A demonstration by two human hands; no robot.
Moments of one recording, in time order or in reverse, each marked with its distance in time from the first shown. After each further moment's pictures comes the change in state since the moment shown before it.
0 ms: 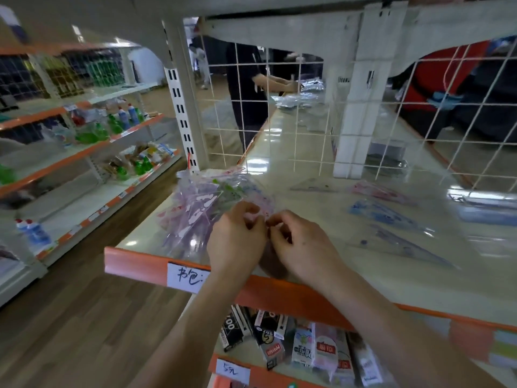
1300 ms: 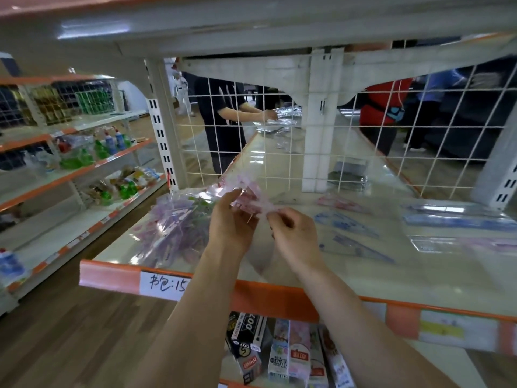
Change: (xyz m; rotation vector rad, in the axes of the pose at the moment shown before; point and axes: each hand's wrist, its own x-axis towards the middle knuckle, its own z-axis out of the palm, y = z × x) left_hand 0.025 0.048 0.033 -1.486 -0.246 -0.452; right_hand 0.004 0.024 -0.020 0.492 0.341 0.217
